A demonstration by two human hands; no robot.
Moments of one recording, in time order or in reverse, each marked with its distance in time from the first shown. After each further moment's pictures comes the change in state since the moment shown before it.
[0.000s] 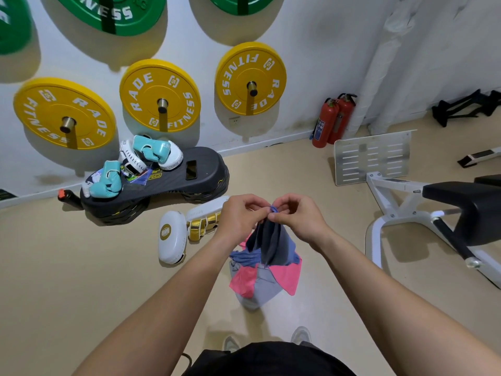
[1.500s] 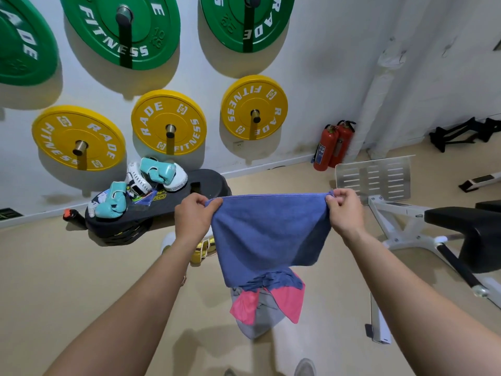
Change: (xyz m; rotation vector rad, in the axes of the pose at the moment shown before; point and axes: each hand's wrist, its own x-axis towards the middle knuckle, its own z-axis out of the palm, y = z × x) left_hand 0.034 0.000 -0.088 0.293 0.488 -0.100; right_hand 0.044 -0.005 -0.084 -0.320 0.619 0.003
